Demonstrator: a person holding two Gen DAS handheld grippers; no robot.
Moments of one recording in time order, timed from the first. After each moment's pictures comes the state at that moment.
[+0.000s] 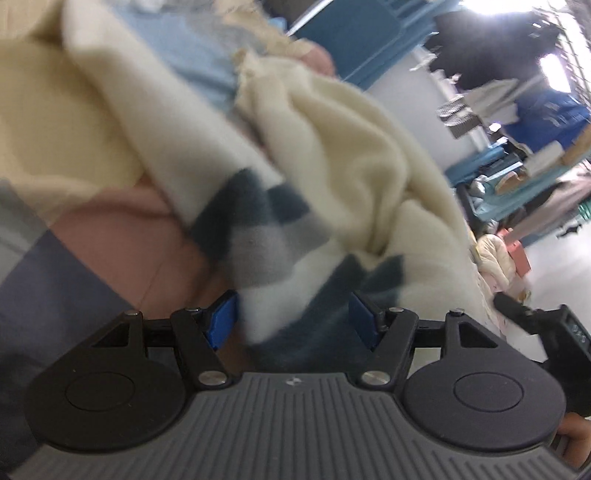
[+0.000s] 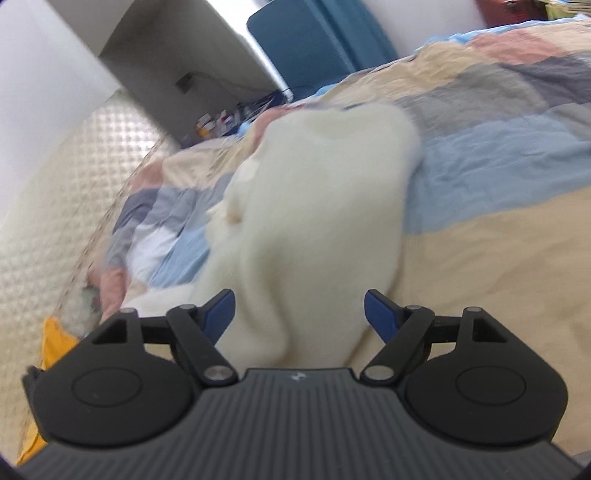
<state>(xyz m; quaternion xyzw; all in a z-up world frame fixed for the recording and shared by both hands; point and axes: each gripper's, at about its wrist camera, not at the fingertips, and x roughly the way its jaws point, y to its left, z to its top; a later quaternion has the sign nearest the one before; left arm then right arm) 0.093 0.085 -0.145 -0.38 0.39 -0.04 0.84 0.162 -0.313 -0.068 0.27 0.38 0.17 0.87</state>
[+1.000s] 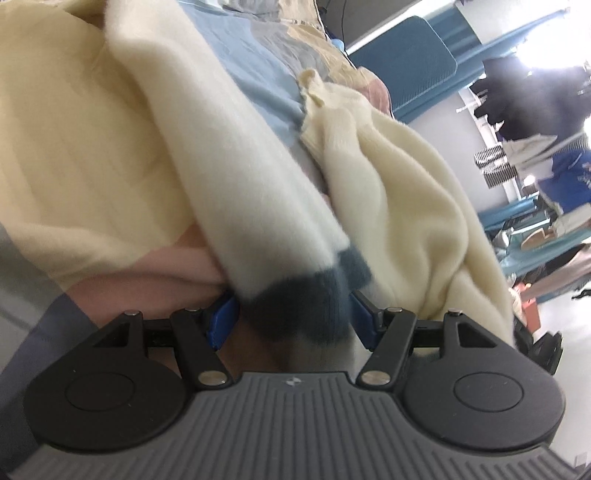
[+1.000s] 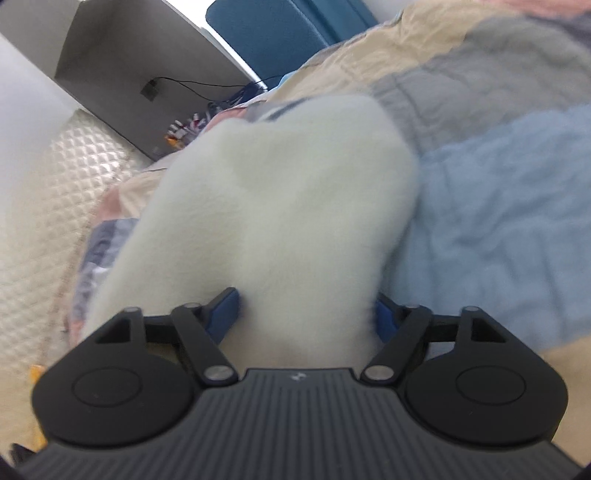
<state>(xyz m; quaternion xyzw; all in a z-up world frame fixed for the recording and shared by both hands) 0.131 0.125 -0.169 -0.43 0.37 0.03 0.82 0.317 -0.316 -0.156 0.32 0.41 0.20 0.83</state>
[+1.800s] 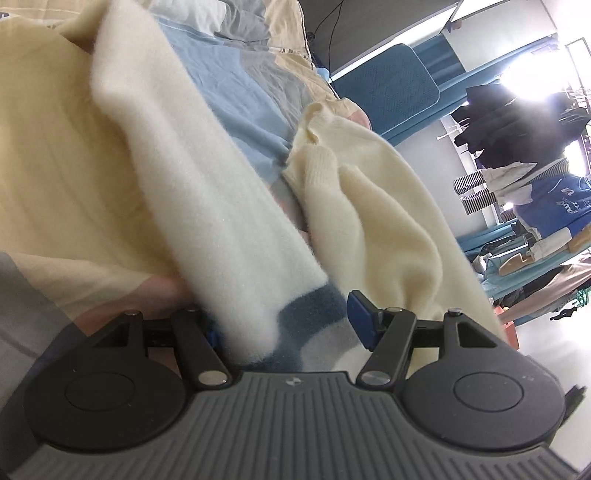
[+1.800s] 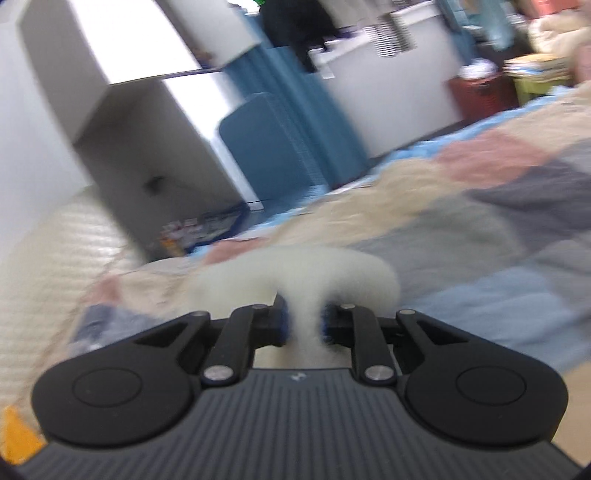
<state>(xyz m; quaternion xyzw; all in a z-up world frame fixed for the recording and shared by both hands) 0.123 0.137 -0.158 -0.45 0.32 0.02 0.83 0.268 -0.392 -0.066 0.27 0.25 0.07 0.93</state>
